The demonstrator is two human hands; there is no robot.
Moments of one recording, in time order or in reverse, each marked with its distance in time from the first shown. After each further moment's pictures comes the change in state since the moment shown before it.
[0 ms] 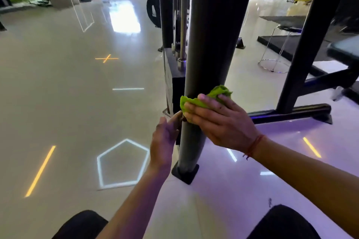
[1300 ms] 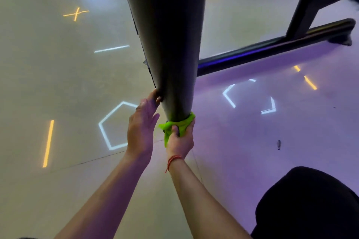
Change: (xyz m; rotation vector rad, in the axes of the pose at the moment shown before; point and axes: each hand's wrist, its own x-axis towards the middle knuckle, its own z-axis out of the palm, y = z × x) left_hand 0.029 -0.151 -0.065 0.158 0.122 -0.133; right_hand -0.108 -0.275 0.202 0.885 0.050 2.366
